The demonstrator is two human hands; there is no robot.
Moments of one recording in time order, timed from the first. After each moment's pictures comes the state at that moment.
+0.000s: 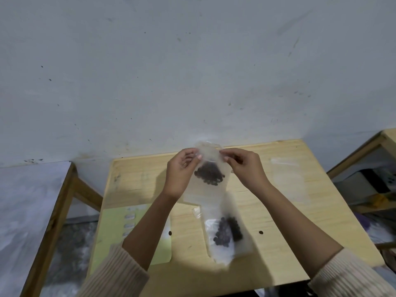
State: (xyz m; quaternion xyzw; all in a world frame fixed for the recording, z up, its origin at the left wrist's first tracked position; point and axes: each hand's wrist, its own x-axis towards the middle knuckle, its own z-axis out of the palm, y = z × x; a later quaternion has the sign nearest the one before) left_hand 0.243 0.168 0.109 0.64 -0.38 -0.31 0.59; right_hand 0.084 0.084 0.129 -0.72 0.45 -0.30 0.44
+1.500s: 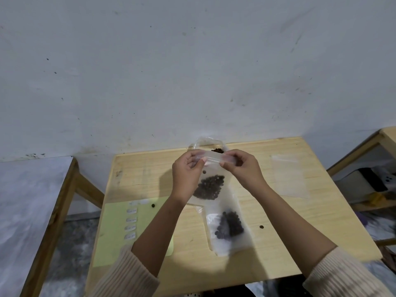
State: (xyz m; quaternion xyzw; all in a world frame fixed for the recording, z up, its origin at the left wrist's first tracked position) left_hand 0.221 0.183 0.113 0.64 -0.31 -0.33 0.62; right_hand 0.085 0.101 0.116 -0.66 0.45 -0.31 0.50
